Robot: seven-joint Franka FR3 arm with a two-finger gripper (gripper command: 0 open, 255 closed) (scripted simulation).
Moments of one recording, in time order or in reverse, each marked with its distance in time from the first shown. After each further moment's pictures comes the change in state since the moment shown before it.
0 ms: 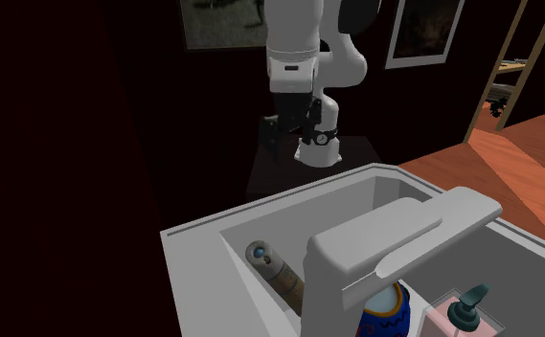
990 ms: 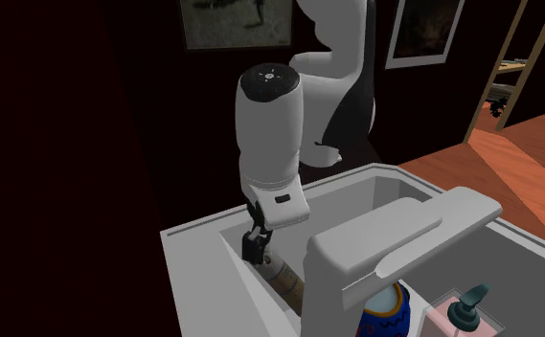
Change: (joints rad) arm -0.035 0.637 0.024 0.378 0.136 0.221 -0.526
